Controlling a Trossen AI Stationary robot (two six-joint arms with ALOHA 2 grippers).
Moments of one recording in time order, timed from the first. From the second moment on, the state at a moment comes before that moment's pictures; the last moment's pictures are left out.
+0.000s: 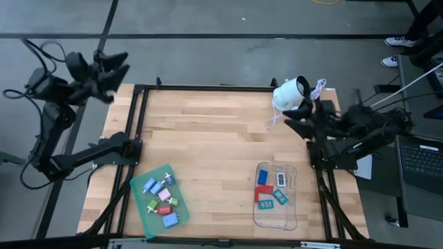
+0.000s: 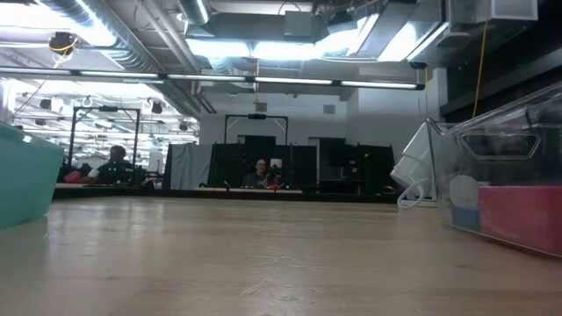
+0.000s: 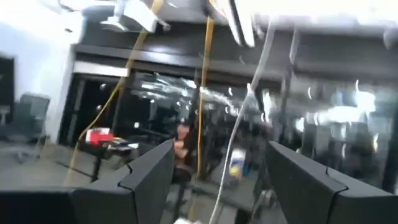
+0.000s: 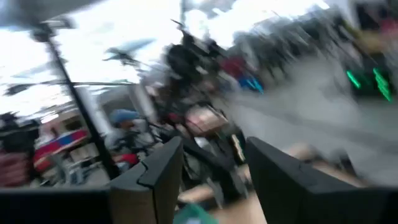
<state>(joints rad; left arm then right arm) 0.86 0.64 1.28 -0.23 0.35 -0.43 0.33 0.67 0.81 0.07 0.43 0.33</state>
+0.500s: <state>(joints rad) 0.80 0.33 0.61 0.08 0.26 -0.42 0.41 0.35 0.61 0.10 0.30 0.02</state>
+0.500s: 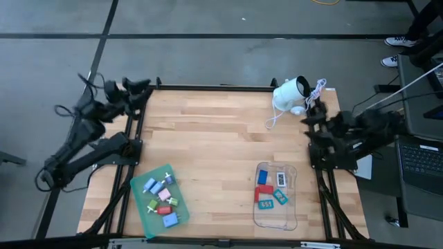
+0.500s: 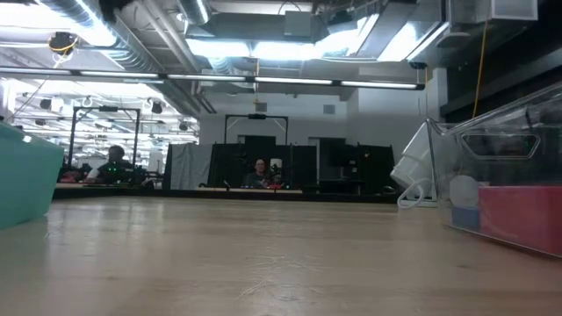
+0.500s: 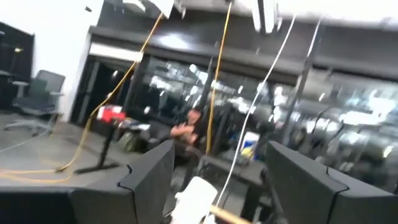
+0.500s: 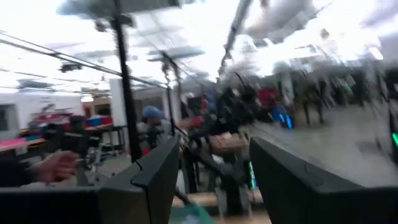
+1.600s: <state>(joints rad) 0.51 0.01 0.01 0.03 -0.10 -0.48 0.40 0.01 0.02 0.07 0.53 0.34</state>
